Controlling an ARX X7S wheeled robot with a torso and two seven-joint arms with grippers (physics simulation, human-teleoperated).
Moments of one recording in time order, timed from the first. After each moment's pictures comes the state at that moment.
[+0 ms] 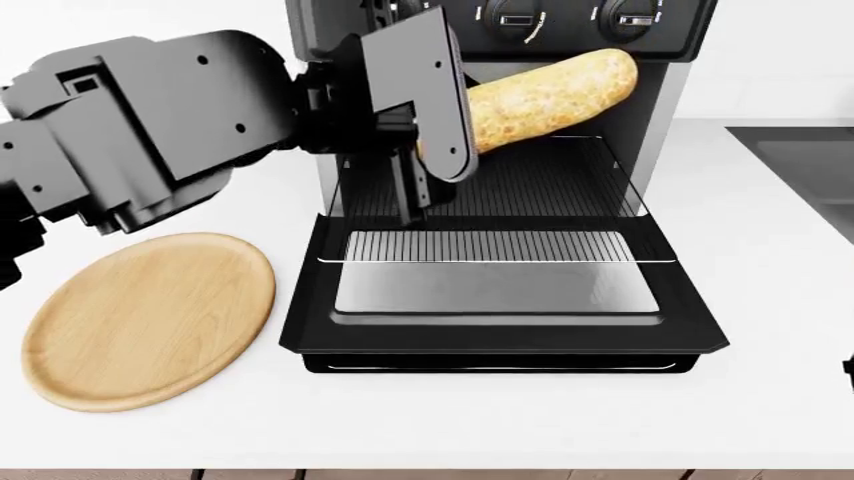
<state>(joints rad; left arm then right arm) -1.90 -0.45 1.76 -0.29 -0.93 -0.07 0.35 -0.62 0.96 0.62 -1.00 0.99 -0.20 0.60</state>
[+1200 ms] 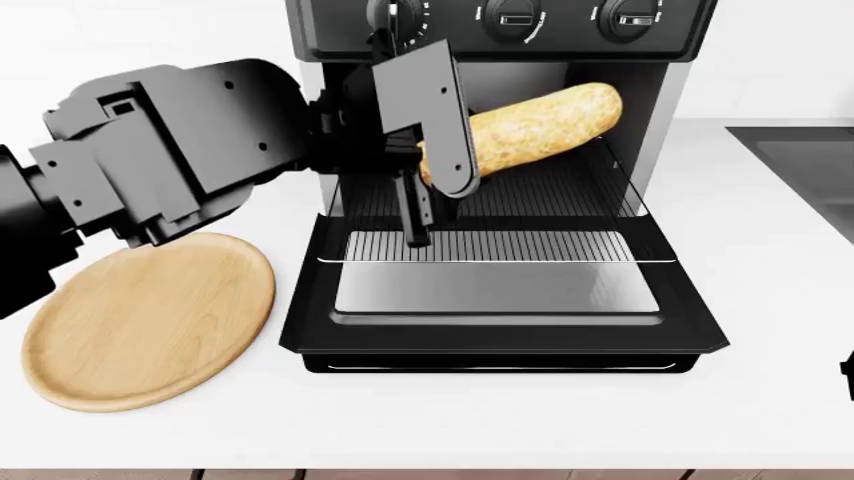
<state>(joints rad) -1.84 -0.41 1.75 -0.34 -0.94 -0.10 0.38 -0.60 0.93 0.61 -0.98 0.98 -0.18 0.58</state>
